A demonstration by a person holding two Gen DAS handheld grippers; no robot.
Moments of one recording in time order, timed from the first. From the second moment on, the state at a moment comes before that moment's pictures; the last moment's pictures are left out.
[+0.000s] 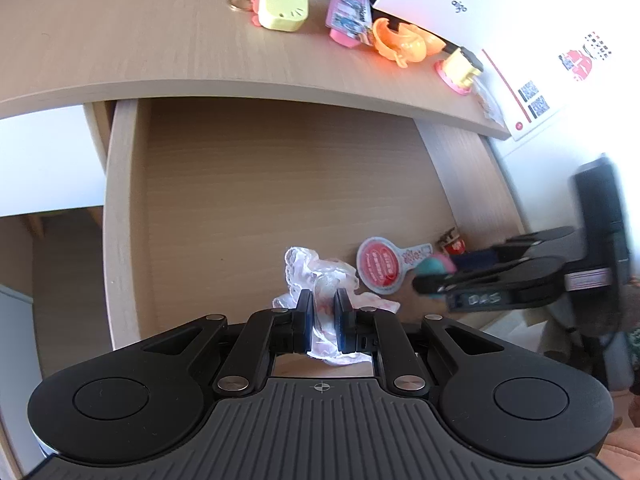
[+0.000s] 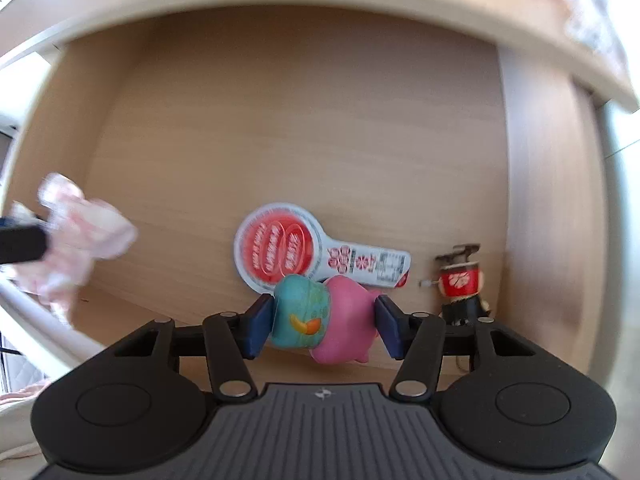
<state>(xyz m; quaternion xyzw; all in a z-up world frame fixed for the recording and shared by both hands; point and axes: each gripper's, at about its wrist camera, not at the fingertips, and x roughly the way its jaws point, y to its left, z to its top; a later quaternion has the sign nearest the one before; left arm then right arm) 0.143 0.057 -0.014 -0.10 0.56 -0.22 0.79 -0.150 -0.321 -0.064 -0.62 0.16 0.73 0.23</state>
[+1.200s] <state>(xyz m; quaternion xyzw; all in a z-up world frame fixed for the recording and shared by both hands) 0.370 0.019 0.046 -0.08 0.43 -0.14 0.89 -0.101 -0.279 0.110 -0.36 0.14 0.86 0.33</state>
